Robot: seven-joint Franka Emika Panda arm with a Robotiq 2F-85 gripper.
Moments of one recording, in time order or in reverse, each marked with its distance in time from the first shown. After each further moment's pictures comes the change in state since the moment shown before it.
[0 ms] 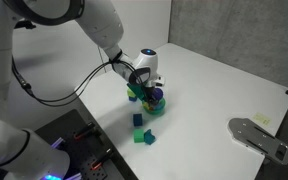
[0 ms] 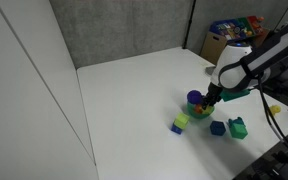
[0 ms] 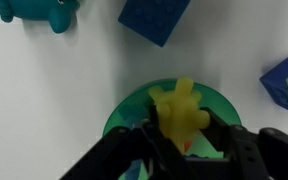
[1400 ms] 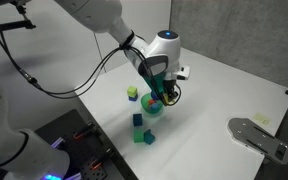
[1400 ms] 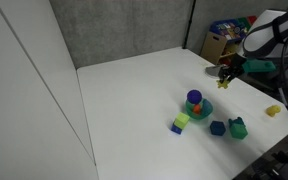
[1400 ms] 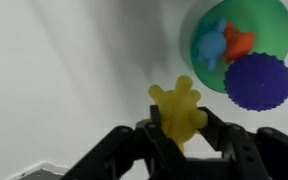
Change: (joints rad) arm -0.145 -0.207 -0.063 -0.009 0.082 -0.055 -0.076
